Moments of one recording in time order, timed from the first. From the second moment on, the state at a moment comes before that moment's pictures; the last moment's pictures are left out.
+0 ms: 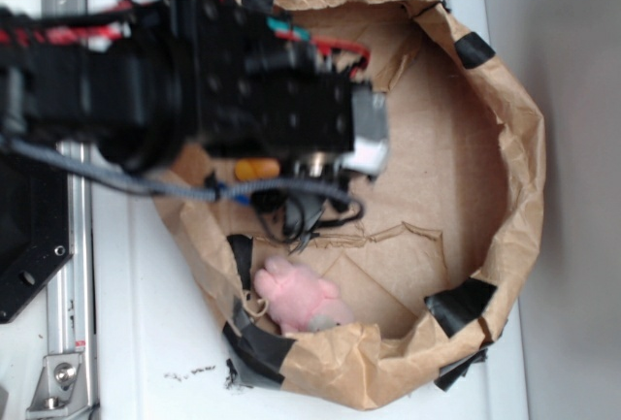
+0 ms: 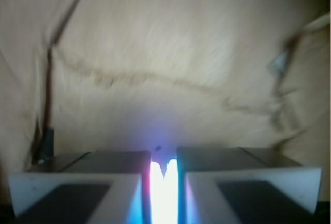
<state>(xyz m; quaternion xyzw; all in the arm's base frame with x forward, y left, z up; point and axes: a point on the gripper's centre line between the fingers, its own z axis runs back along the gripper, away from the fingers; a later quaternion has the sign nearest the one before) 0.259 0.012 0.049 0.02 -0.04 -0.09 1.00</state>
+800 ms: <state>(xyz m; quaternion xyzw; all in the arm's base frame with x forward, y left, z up) 0.230 0.020 0.057 0.00 0.01 -0.08 1.00</state>
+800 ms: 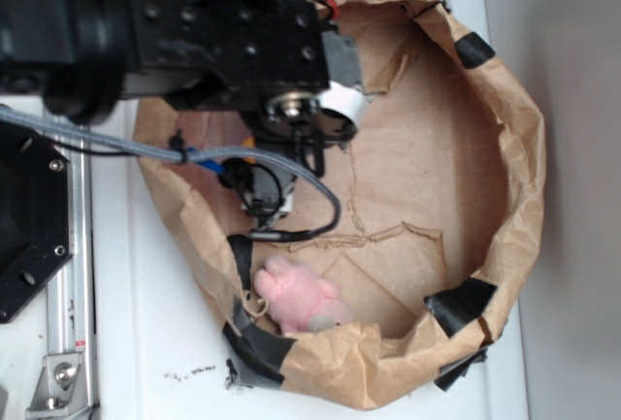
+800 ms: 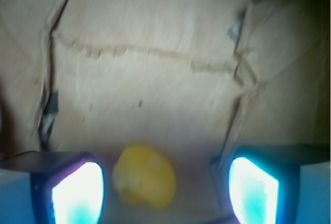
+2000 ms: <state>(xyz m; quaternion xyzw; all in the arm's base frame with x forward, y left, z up) 0.226 0.012 0.014 -0.01 0.03 -0.09 1.00</state>
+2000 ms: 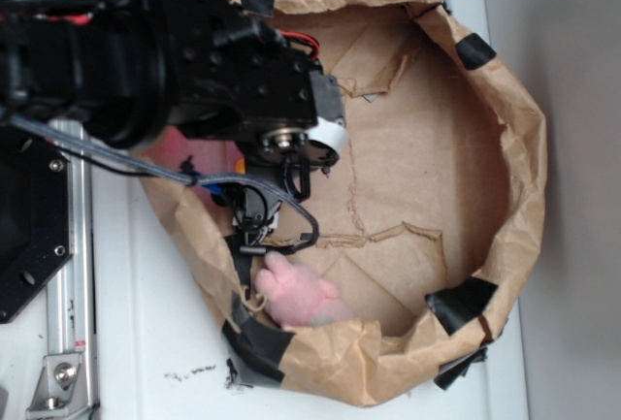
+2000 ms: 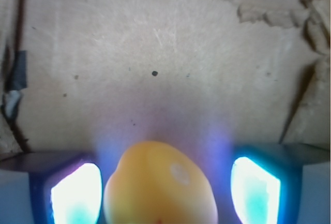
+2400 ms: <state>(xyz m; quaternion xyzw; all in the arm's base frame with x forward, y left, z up) 0.228 0.014 0.014 0.00 0.02 -0.08 1.00</state>
